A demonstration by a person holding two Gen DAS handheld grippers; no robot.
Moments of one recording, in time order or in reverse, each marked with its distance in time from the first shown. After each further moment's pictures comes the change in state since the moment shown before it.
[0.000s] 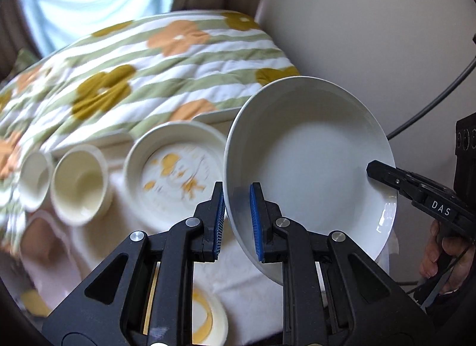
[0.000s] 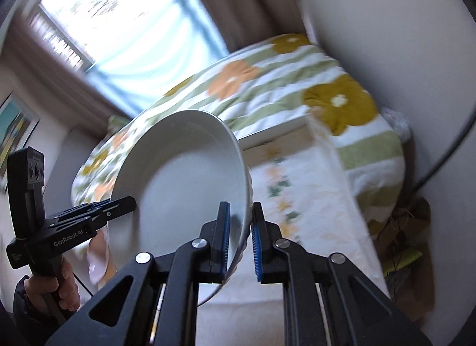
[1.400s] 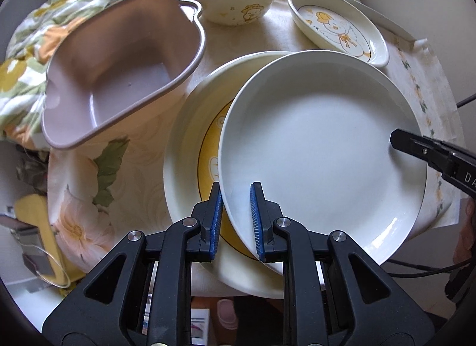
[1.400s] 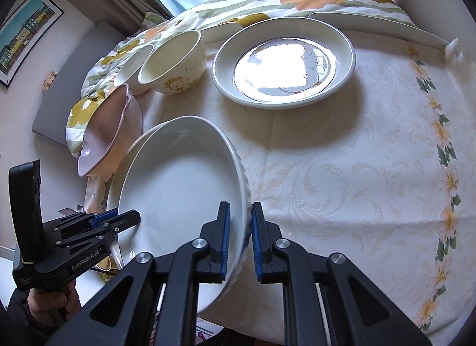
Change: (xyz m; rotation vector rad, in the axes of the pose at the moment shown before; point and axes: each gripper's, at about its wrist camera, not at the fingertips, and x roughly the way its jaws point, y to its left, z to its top) left arm 0.031 0.148 -0.193 -0.213 0.184 0.201; right arm 0.130 0.132 -0.131 -0.221 0.315 0.000
